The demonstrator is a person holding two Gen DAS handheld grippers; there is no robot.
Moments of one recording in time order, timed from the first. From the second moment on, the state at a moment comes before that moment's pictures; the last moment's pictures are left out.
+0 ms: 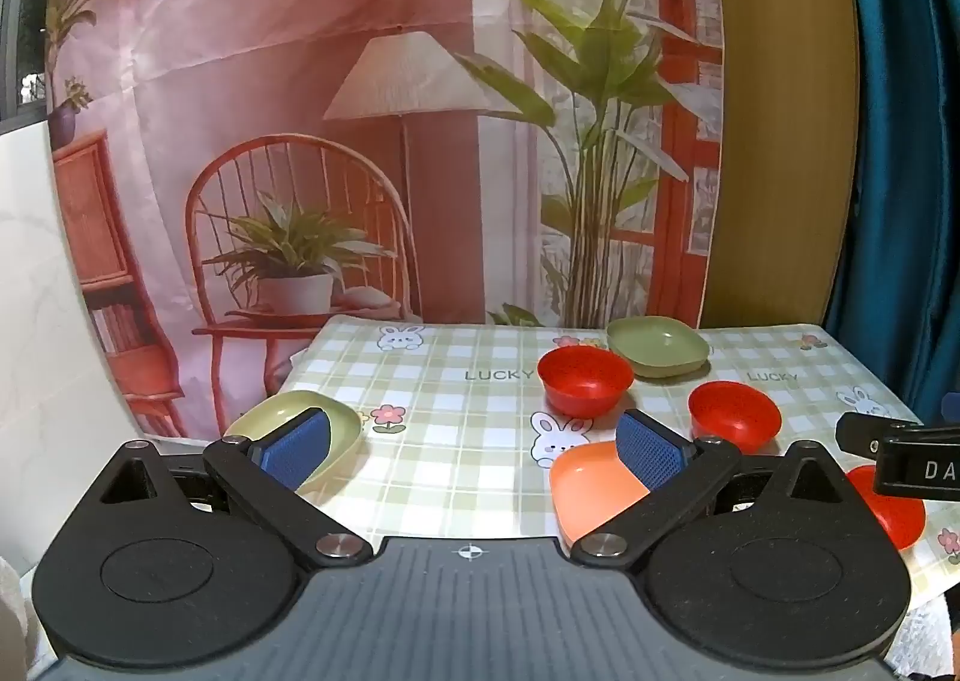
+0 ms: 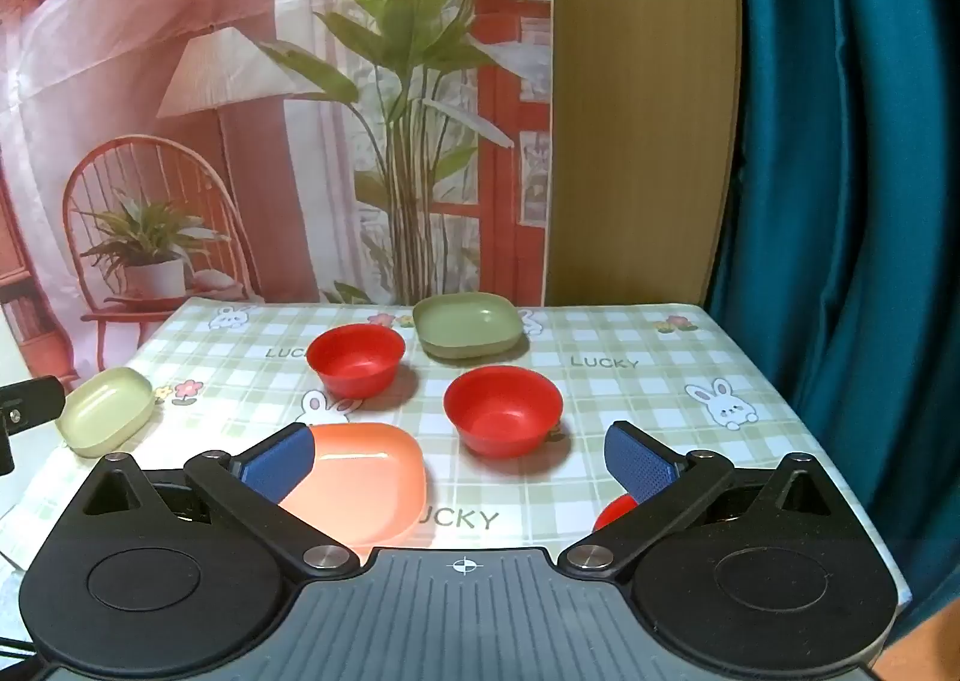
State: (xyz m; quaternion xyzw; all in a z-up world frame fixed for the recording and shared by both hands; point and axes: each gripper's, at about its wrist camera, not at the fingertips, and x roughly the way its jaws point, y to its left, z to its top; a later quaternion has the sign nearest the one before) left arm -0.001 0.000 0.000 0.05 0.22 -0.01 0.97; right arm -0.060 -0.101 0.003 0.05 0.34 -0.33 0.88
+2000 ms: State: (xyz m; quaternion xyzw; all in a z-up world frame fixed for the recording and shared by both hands) left arm -0.005 0.001 0.000 0.04 0.22 -0.01 0.97; right arm -0.061 -0.102 0.002 0.06 0.34 -0.33 0.88
